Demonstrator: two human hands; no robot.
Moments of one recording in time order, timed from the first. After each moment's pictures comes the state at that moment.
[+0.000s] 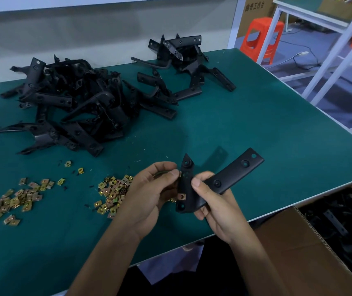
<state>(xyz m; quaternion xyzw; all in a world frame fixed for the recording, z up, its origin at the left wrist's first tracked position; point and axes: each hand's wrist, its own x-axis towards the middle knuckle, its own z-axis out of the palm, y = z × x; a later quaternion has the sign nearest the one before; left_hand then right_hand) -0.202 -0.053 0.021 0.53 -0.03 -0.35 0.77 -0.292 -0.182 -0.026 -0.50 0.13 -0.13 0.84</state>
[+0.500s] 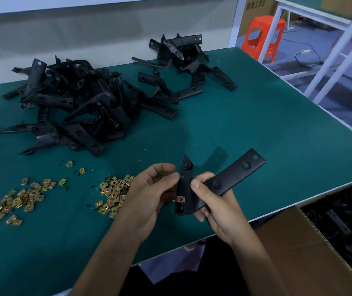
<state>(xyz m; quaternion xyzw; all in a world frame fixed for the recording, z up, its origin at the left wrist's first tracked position) -0.205 -0.047 0.019 0.54 -0.05 -0.34 0.77 -0.293 -0.179 -0.025 -0.51 0.14 -0.13 0.84</state>
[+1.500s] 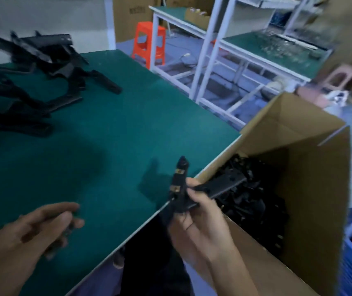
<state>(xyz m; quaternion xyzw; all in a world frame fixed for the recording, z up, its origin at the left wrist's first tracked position) -0.189 -0.044 -0.011 0.68 -0.20 -0.36 0.60 -0.411 -0.250 -0.010 -0.25 0.28 -0.32 0.87</state>
